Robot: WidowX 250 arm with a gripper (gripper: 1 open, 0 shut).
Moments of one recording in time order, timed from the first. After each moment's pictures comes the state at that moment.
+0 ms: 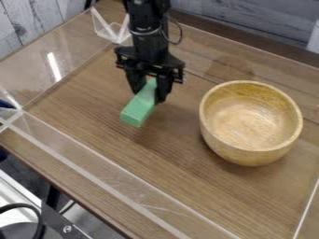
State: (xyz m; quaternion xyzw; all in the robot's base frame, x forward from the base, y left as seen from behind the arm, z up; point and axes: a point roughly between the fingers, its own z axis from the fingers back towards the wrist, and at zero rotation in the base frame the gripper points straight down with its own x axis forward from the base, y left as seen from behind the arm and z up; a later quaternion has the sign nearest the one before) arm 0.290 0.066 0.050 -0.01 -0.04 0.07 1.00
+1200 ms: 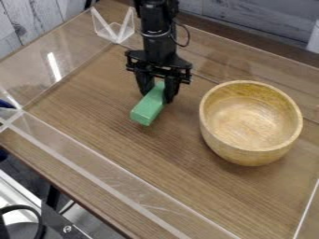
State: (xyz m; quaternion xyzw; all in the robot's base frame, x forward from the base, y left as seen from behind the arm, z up) arm 0.307 0.066 0.035 -0.02 -0.01 0.07 1.00
